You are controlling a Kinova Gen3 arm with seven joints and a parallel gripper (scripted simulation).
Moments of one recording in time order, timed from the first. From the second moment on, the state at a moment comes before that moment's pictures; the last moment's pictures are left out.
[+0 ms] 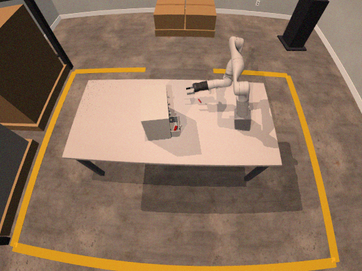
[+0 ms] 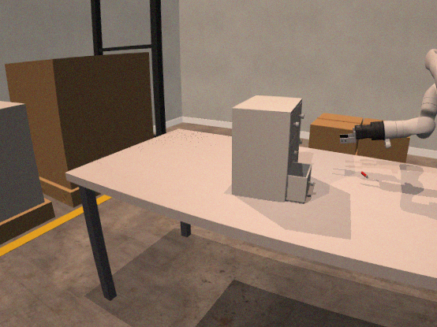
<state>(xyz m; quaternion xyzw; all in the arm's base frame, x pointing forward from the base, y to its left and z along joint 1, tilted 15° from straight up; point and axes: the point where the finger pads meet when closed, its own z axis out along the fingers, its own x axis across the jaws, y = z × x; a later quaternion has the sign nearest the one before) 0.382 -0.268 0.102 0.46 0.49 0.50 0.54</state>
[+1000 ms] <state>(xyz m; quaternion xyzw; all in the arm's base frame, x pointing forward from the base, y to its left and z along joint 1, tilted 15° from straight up) 0.381 -0.272 0.103 0.47 0.50 0.49 0.54</state>
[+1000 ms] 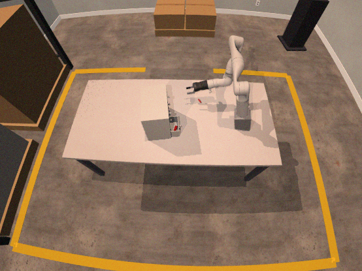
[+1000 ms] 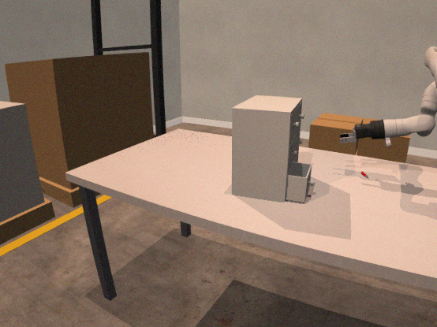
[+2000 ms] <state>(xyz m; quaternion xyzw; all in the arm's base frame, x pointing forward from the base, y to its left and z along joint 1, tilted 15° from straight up) 0.377 -0.274 0.102 0.51 0.53 0.45 0.50</state>
